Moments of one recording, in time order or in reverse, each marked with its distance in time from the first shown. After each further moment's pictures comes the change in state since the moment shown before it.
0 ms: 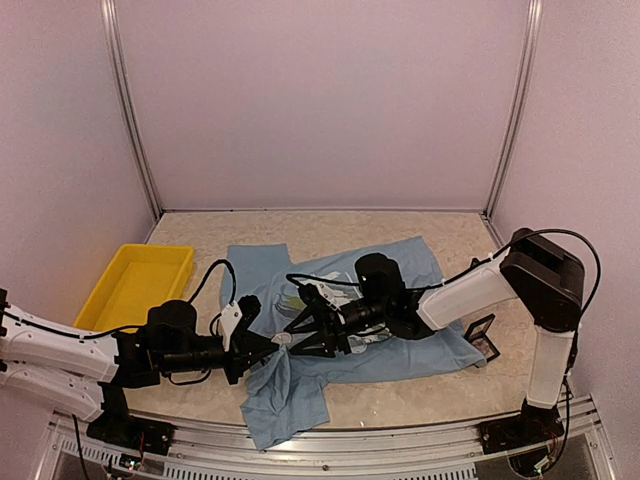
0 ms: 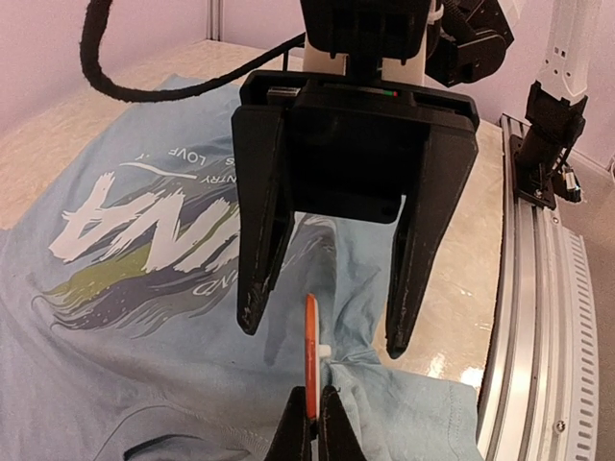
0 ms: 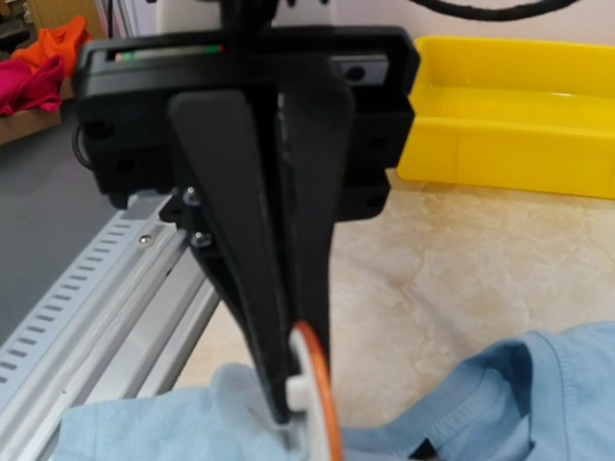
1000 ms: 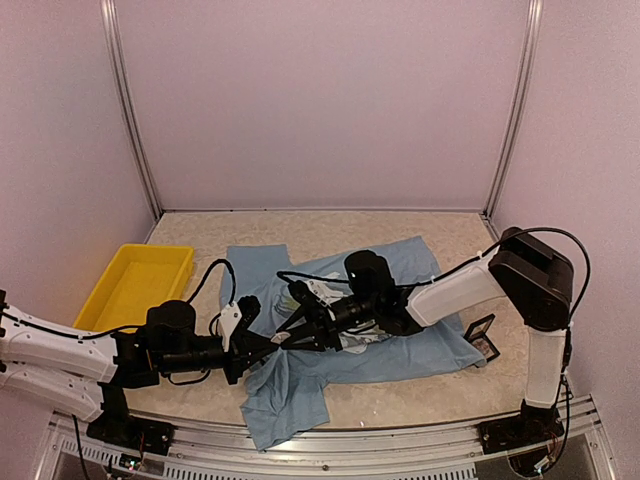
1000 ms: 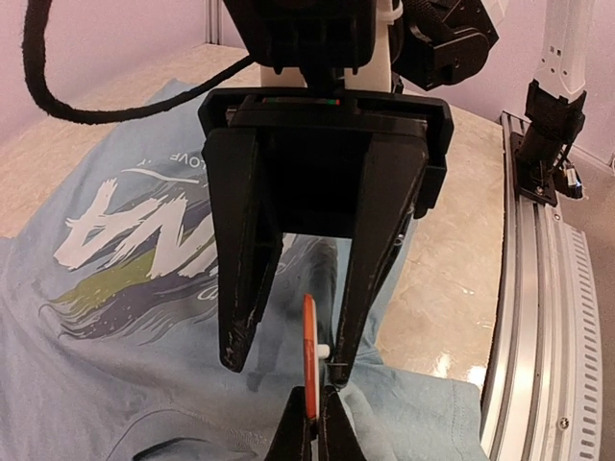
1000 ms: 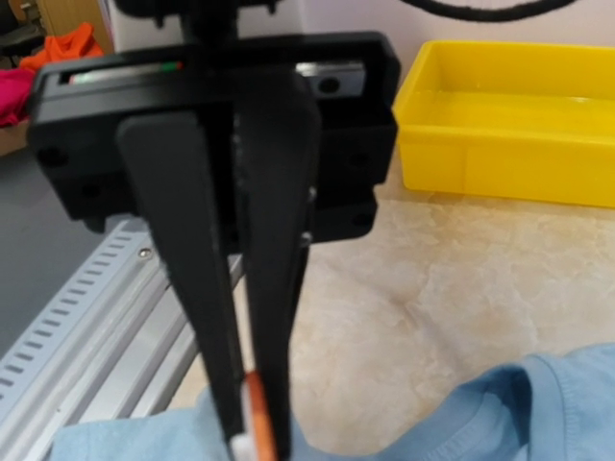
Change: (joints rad) left arm -0.005 -0.010 0.000 -0.006 -0.005 0.020; right arm 0.010 0.061 0.089 -0.023 -0.023 0.026
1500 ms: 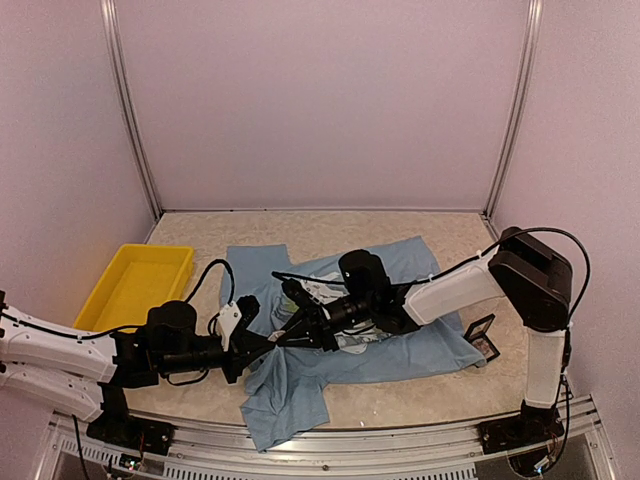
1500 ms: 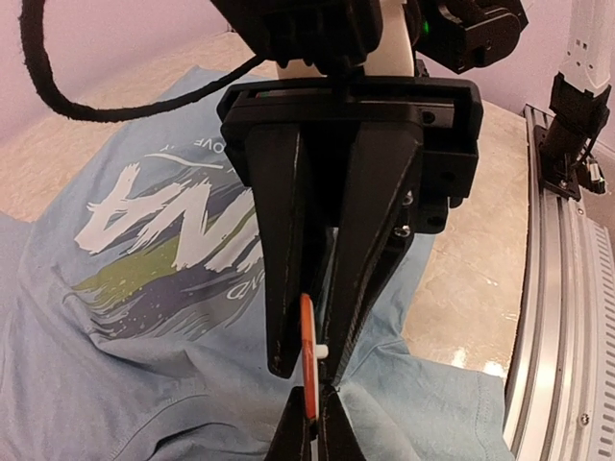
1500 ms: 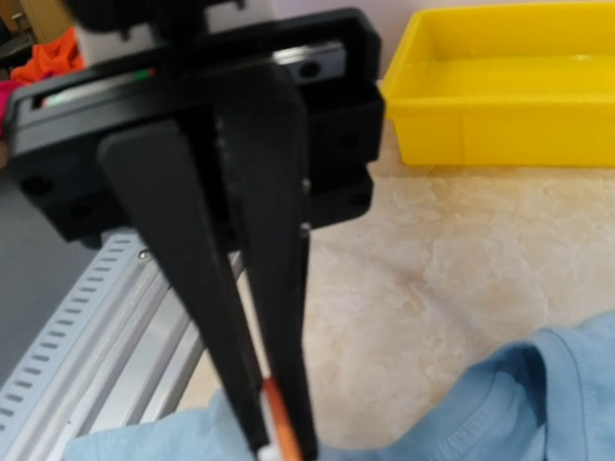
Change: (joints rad) left arm 0.000 -0.006 0.000 -0.030 -0.046 0.006; right arm 0.003 0.004 0.032 -0.075 0.028 0.060
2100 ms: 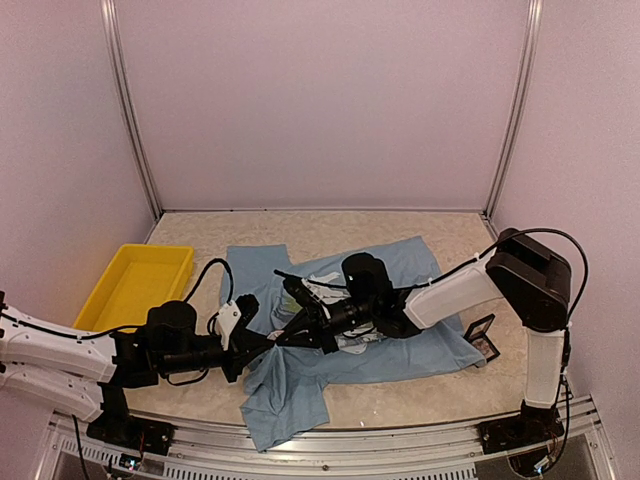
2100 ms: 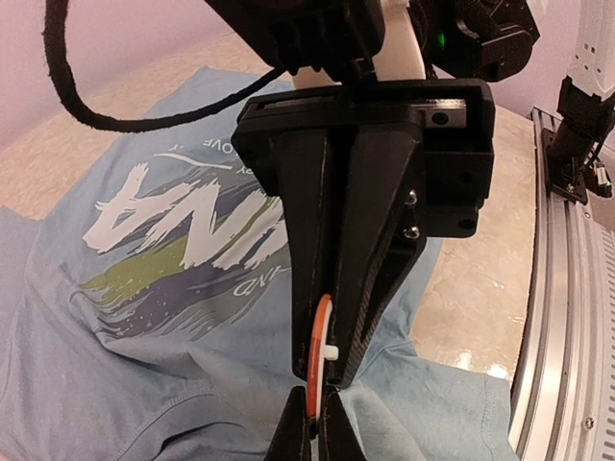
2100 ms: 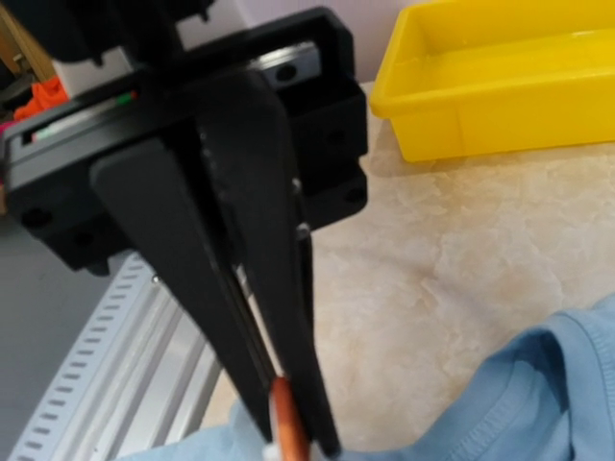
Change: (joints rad) left arm 0.000 -0.002 0.000 -0.011 -0.030 0.001; right arm 0.002 0.007 -0.017 0.055 0.014 0.138
